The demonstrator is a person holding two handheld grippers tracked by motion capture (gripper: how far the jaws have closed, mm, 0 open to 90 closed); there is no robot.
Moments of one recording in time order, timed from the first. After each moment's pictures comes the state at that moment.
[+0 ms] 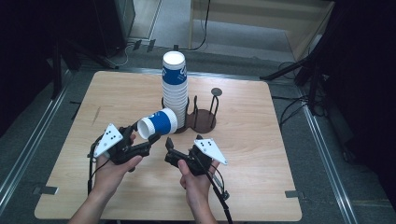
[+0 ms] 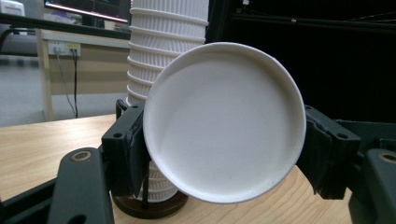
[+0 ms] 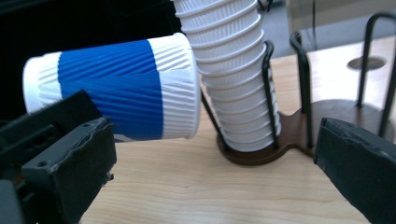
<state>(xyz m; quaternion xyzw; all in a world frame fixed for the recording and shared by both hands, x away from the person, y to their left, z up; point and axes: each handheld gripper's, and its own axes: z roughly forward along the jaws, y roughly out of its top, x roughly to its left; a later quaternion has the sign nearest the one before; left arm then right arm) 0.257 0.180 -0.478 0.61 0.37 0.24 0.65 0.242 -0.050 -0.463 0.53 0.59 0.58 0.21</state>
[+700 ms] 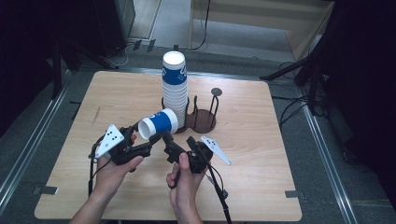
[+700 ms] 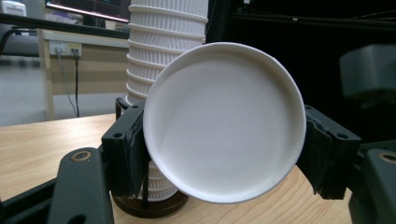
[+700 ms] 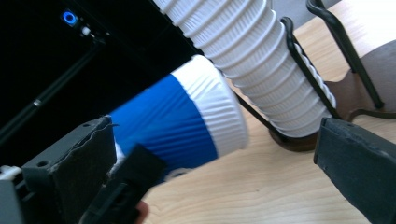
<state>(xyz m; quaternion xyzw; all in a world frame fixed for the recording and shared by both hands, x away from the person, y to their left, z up) 0.257 0.177 -0.480 0.61 0.37 0.25 0.65 0.243 -0.042 -0.455 0.61 0.47 0.64 0.07</state>
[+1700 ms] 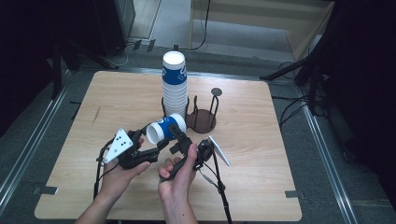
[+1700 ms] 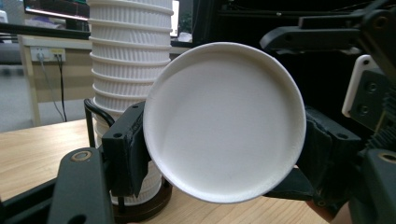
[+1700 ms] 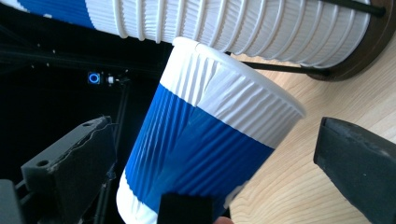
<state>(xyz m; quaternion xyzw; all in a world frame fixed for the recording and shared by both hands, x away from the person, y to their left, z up) 0.250 0.157 -0.484 0.63 0.34 0.25 0.66 0.260 -0.043 -0.468 0.70 0.29 0.62 -0.17</state>
